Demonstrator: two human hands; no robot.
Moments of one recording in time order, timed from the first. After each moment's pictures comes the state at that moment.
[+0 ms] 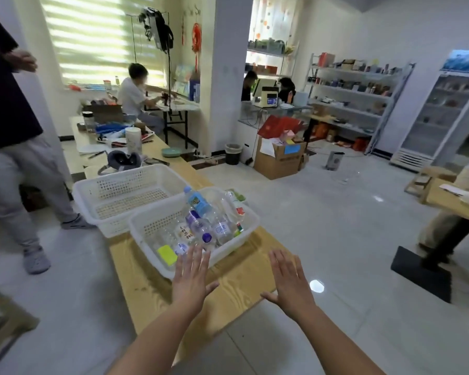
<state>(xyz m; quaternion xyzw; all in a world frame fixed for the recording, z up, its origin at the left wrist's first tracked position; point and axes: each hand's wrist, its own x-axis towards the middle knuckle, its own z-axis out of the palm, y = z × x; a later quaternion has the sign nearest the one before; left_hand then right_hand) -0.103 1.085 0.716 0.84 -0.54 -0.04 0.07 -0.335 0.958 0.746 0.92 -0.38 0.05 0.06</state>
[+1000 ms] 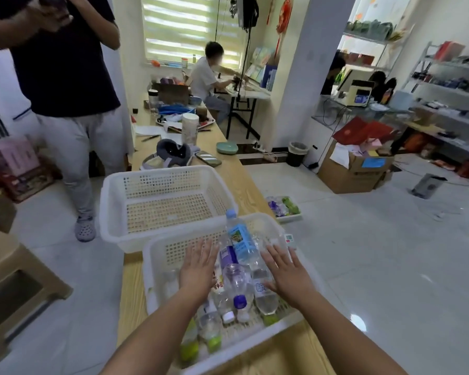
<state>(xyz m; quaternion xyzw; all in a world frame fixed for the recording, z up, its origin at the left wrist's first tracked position) 0.082 0.925 0.707 0.91 -0.40 -0.03 -0.07 -0.073 0.743 0.736 0.98 -0.18 -0.08 0.08</state>
